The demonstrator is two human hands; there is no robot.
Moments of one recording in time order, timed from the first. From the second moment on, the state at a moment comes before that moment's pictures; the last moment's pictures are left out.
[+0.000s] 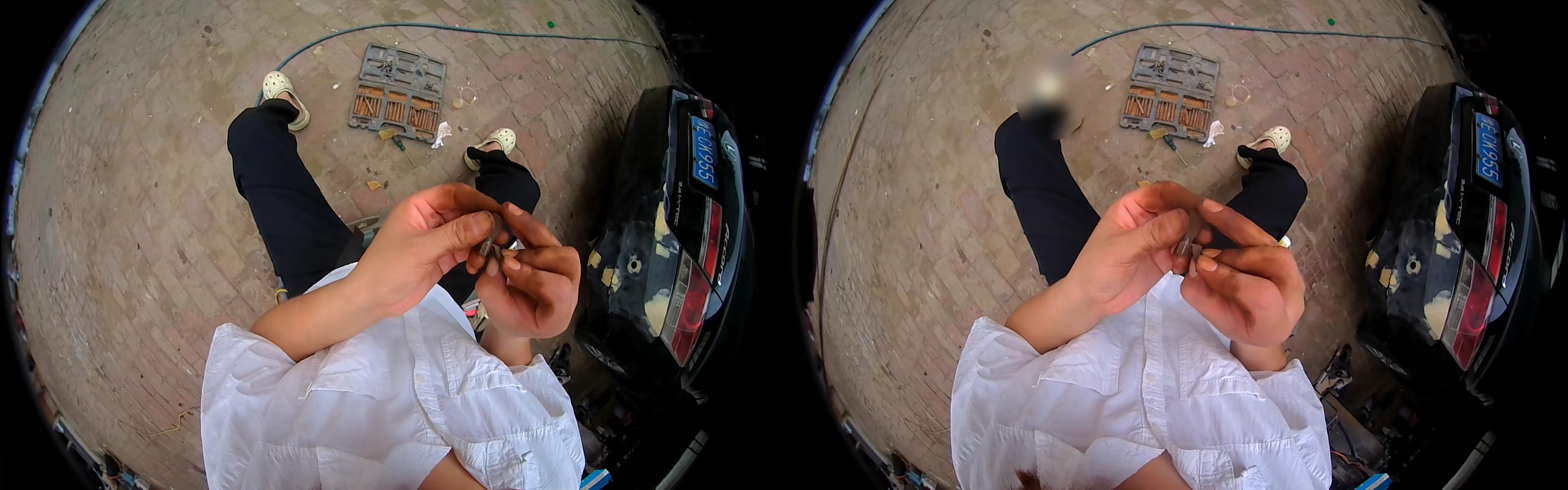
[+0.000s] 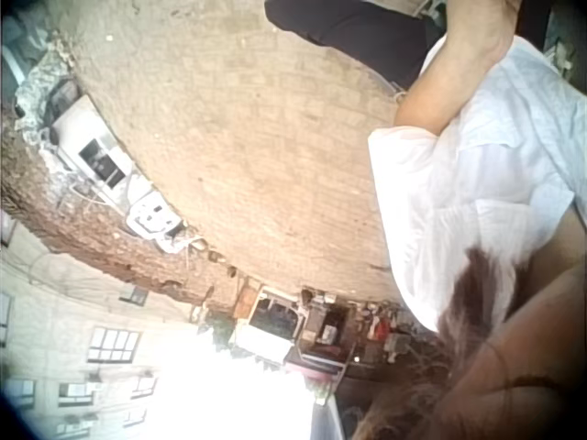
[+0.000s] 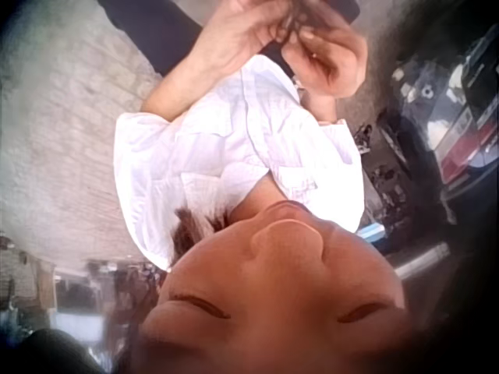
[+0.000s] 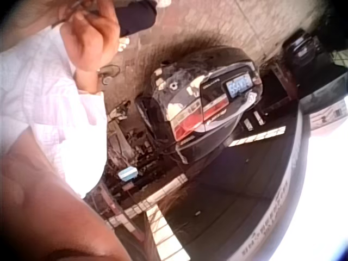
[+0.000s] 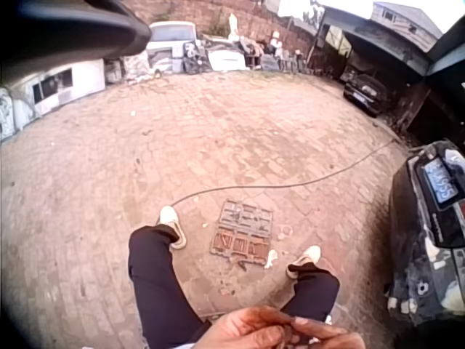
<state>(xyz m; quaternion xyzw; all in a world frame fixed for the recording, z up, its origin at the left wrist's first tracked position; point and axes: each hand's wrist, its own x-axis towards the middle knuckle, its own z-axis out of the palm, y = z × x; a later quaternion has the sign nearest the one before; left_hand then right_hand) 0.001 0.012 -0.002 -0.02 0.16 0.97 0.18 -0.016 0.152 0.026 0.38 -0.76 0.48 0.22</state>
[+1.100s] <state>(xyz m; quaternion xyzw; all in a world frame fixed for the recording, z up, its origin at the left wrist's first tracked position) -0.002 0.014 -0.007 -0.04 0.19 0.96 0.18 -0.025 0.157 0.027 0.38 -0.76 0.49 0.20</state>
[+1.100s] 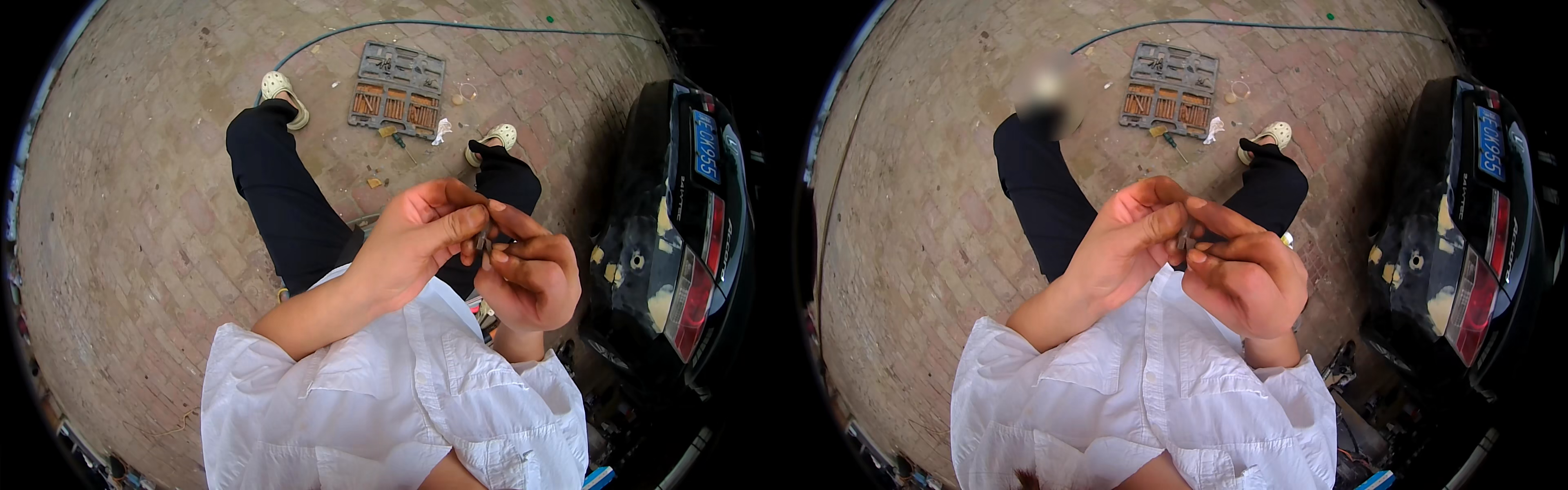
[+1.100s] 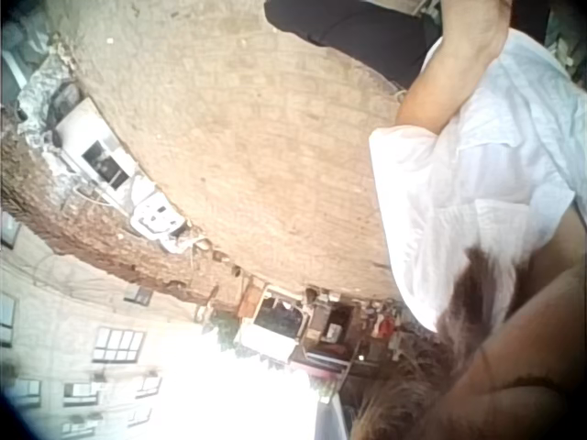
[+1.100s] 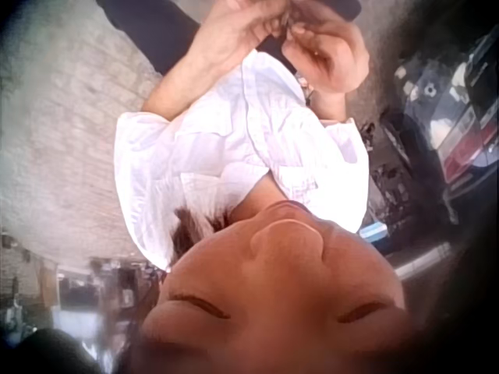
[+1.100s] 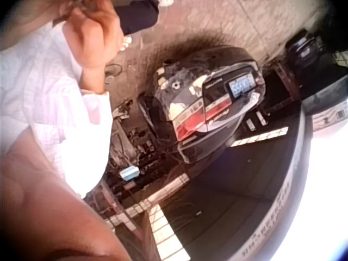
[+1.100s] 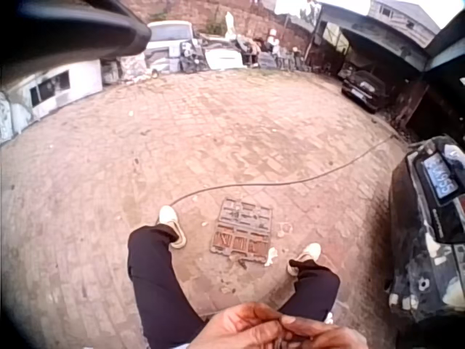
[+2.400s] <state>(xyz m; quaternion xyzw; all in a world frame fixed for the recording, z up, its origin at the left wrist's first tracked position) -0.001 0.015 -0.006 -0.04 0.24 0.96 0.14 -0.029 0.157 0.027 0.36 -0.74 0.54 0.16</state>
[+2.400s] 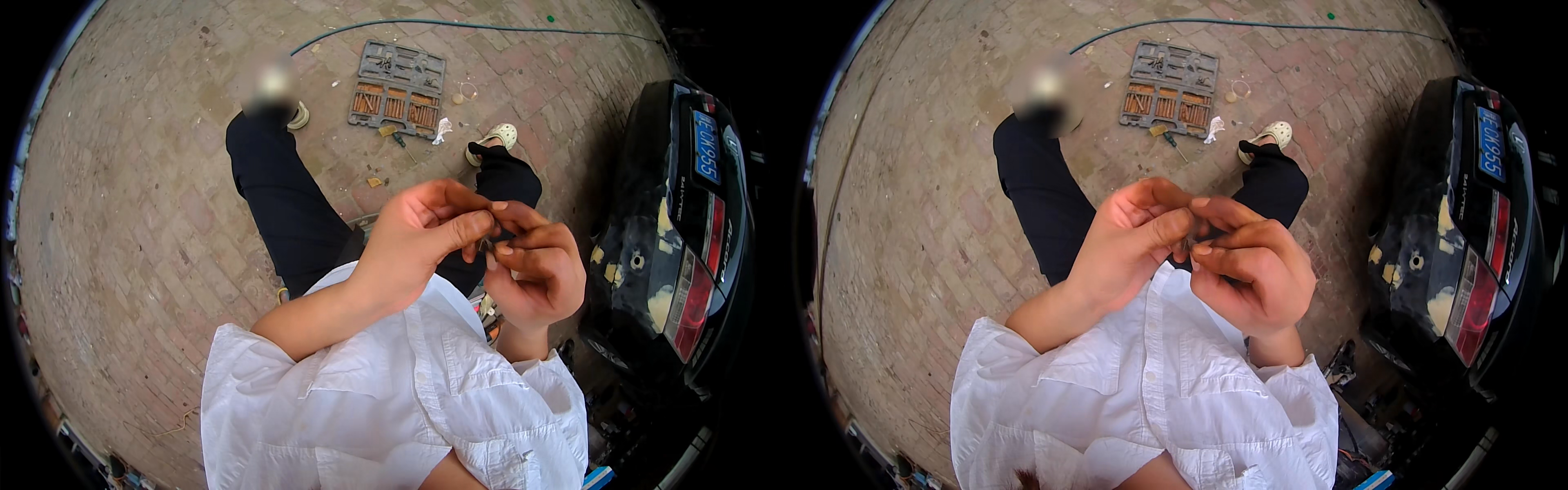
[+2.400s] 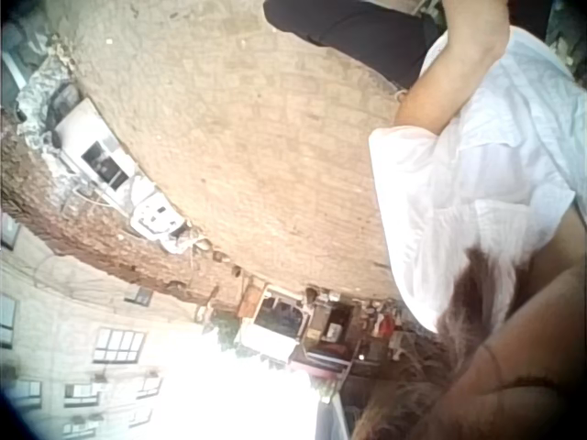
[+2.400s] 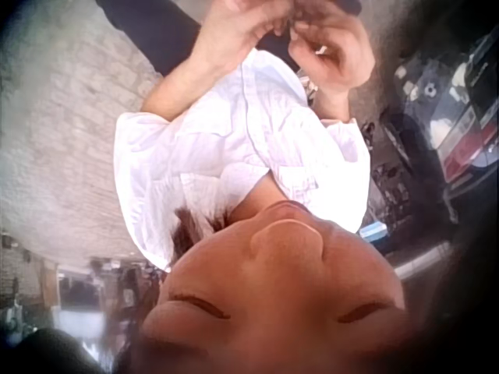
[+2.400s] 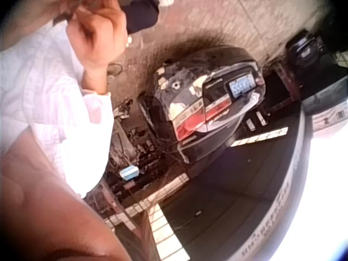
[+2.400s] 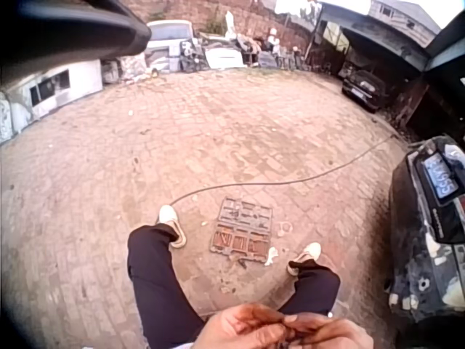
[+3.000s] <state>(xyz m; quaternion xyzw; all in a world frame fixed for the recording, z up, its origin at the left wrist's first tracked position) -0.005 0.012 -0.007 -0.04 0.20 0.96 0.19 -0.033 0.160 0.033 0.37 -0.75 0.54 0.13</state>
